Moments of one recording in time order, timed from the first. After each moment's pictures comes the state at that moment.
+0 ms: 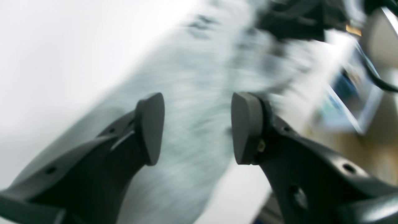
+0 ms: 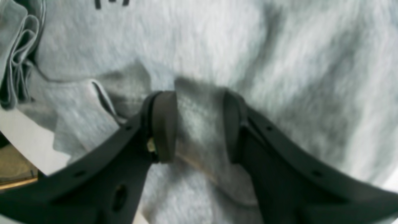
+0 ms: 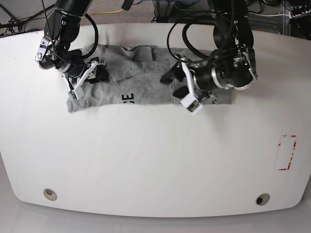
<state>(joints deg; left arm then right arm) 2.7 2.7 -8.7 111.6 -38.5 -42.8 80.7 -6.0 5.5 28.4 92.3 37.2 41.0 -72.2</state>
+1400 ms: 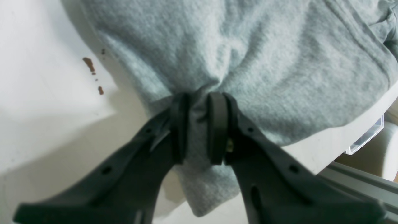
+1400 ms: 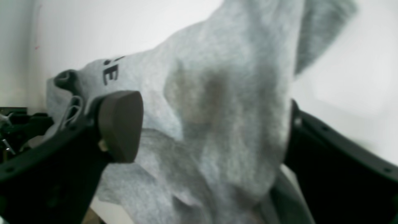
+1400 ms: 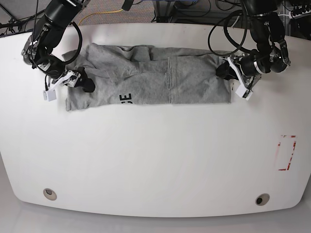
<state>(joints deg) 7.9 -9.8 -21.9 92.8 -39.3 -42.8 71.9 -1.4 9.0 42.5 76.8 52.6 41.2 -74.5</state>
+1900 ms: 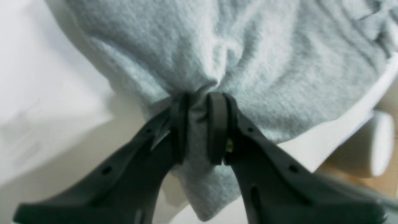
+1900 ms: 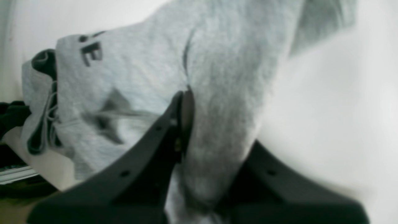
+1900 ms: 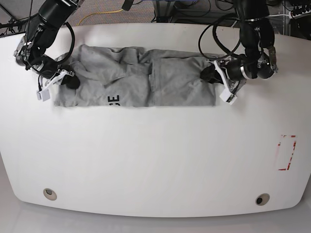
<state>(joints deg) 4.4 -5.5 -15.4 89.2 -39.5 -42.8 71.4 -1.5 12.3 42.7 80.8 49.7 40.9 -76.7</state>
